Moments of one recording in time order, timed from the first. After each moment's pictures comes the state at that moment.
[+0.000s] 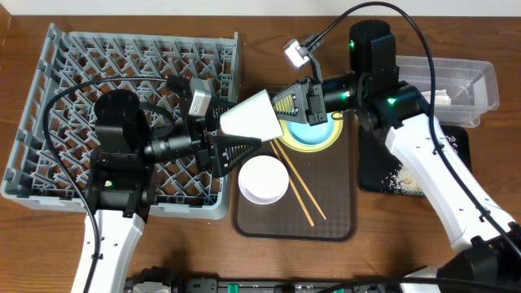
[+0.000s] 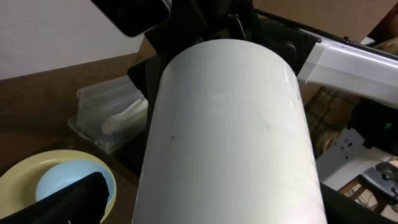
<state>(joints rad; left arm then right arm) -0.08 1.07 0.93 -0.10 1.23 -0.26 0.38 1.61 1.41 -0.27 -1.37 0.49</state>
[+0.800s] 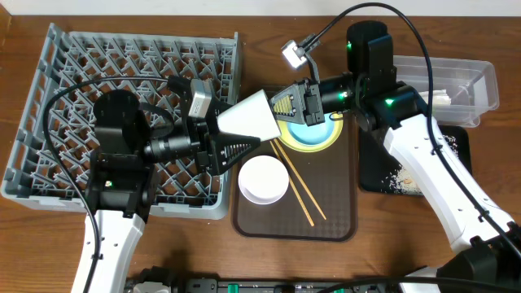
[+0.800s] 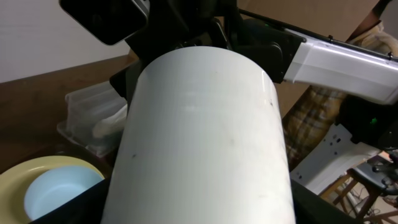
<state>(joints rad) -0.09 1.07 0.93 -0.07 1.26 -0.27 0.39 1.61 1.41 -0.27 -1.36 0.52</state>
